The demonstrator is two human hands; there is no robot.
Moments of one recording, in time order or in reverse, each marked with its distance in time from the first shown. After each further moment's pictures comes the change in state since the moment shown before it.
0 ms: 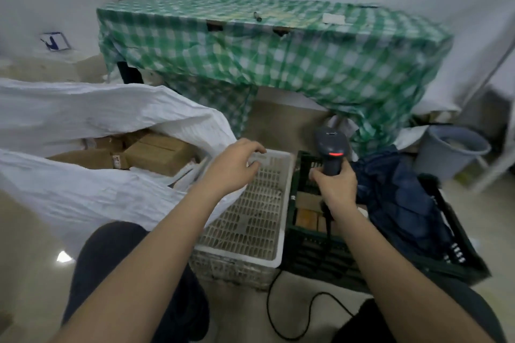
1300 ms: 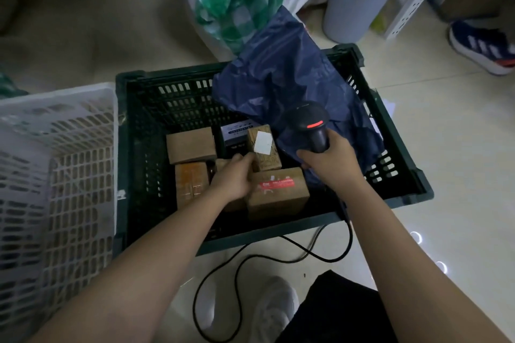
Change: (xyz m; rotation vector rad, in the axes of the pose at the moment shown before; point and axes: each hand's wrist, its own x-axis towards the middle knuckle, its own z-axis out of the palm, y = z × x) left_hand 0.165 0.044 0.482 -0.058 -0.829 -0.062; right_hand 0.178 0.259 -0.181 -0.290 0.037 0.435
